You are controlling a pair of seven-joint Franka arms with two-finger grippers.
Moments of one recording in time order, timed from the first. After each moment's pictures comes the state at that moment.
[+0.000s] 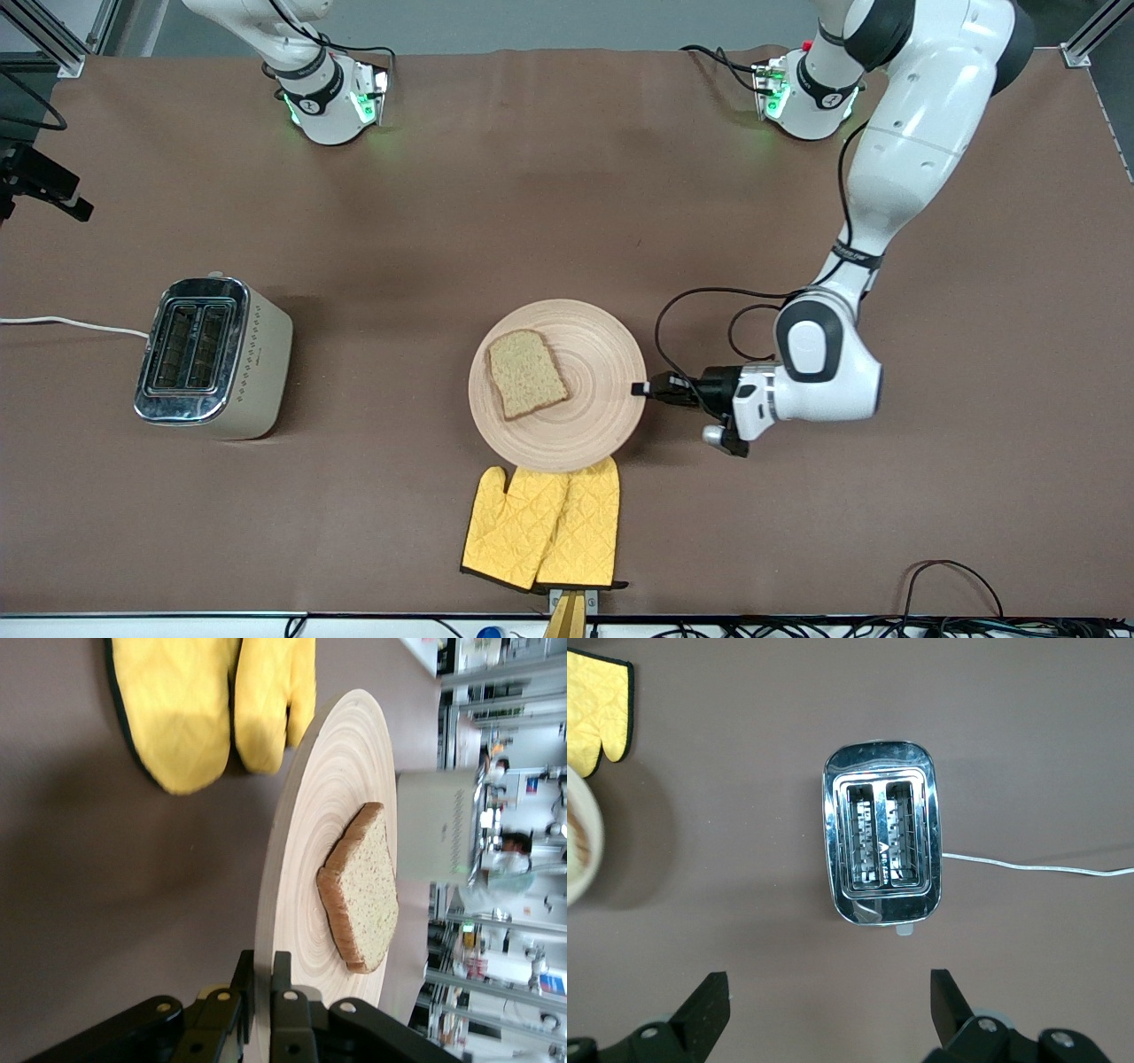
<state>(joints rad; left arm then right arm) -0.15 0.80 -0.20 -1.45 -1.11 2.11 0.51 -0.06 -0.08 -0.05 -1.58 0.04 1.54 -0.03</state>
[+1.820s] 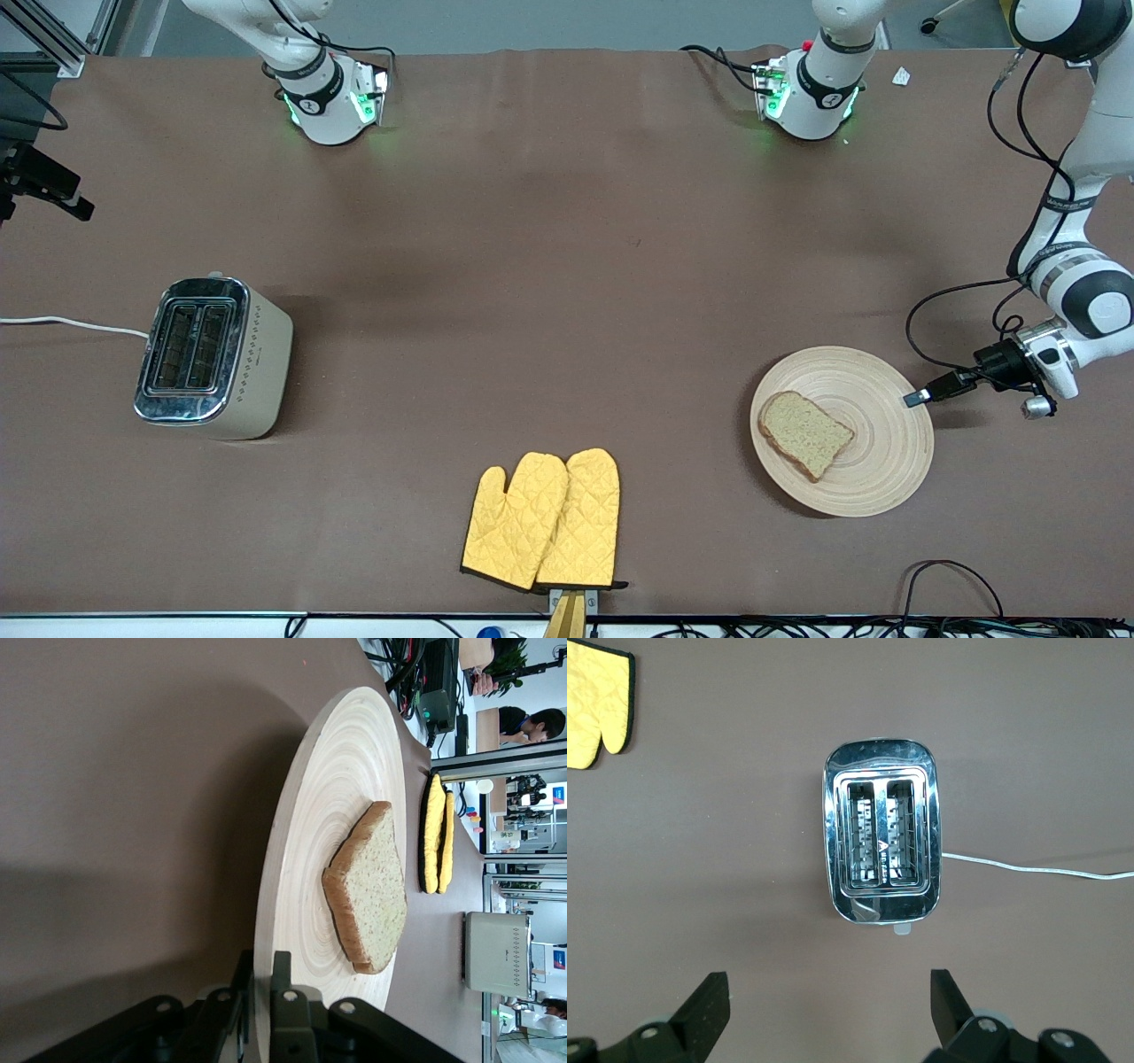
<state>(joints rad) 0.57 0.76 -0.19 -1.71 -1.03 2.05 0.90 -0.06 -0.08 -0.05 -1.58 0.04 1.54 -0.05</state>
